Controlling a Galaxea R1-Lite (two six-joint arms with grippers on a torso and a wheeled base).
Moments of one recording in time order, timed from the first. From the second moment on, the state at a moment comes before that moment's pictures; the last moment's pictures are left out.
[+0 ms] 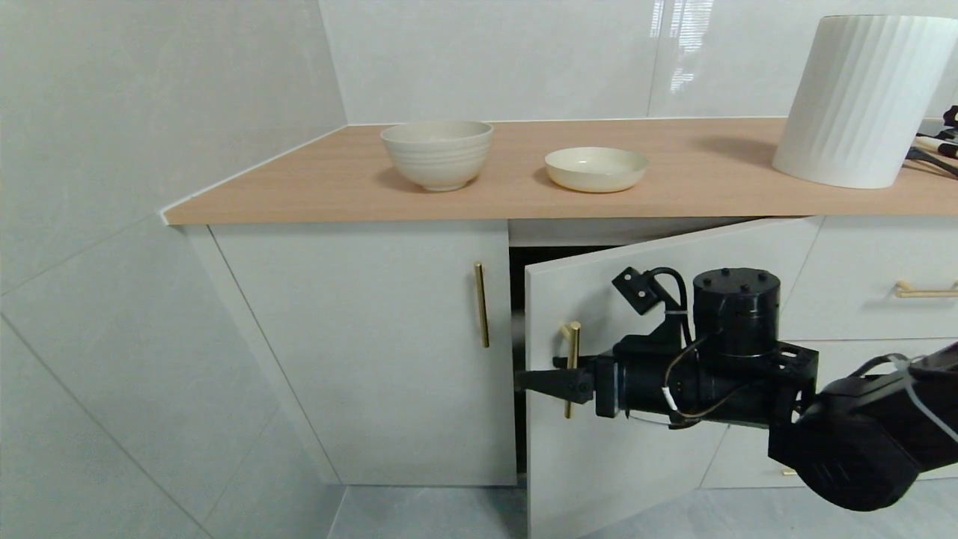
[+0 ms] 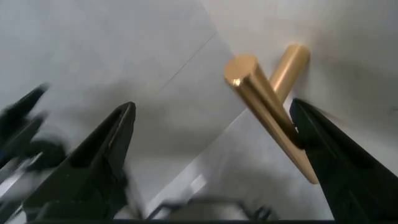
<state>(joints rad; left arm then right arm) 0.00 0.00 0.00 -0.01 -0.05 0.05 0.65 1.88 -0.77 -0.89 0.54 0.42</state>
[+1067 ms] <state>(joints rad) -0.08 0.72 -0.43 -0.02 -0.29 0.07 0.66 1.67 -0.51 -0.91 0.61 0.40</state>
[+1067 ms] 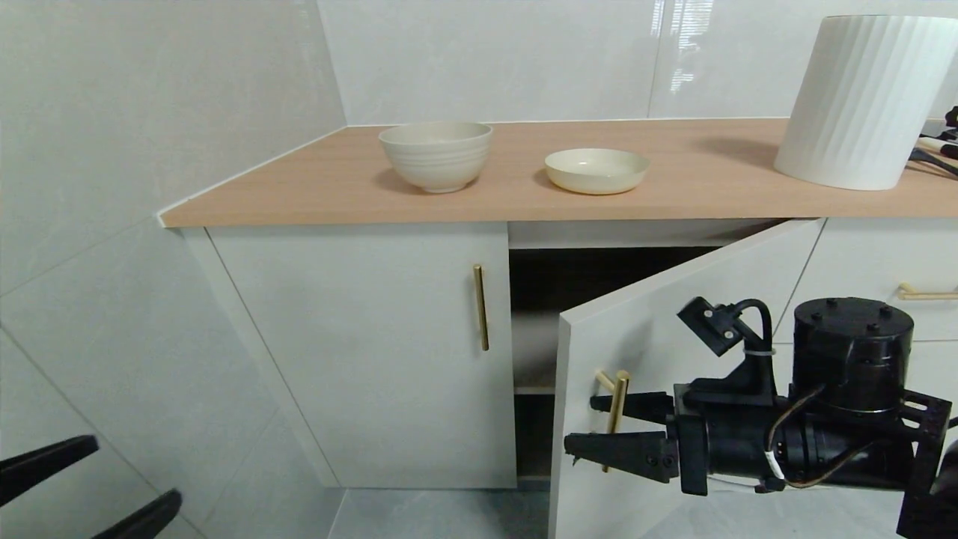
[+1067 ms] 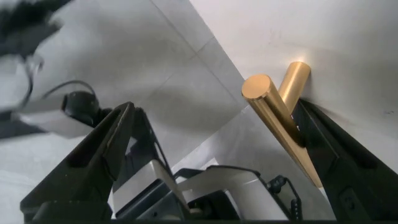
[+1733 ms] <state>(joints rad) -0.58 1.58 -0.55 -0.76 -0.21 -0.13 0.67 1.61 -0.44 -0.90 0.61 0.40</state>
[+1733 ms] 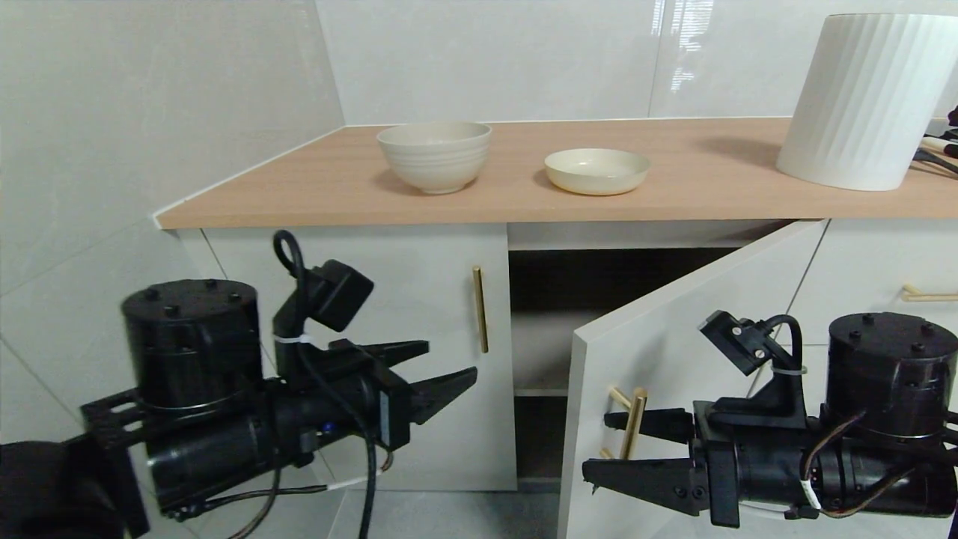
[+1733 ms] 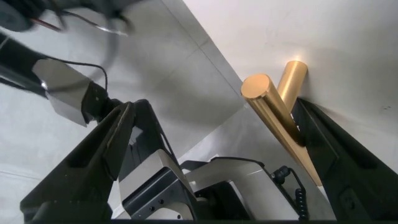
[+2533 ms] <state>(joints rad) -0.68 1.83 -0.78 -0.78 -0.29 -0.23 0.67 1.61 -0.44 -0.90 0.60 0.40</state>
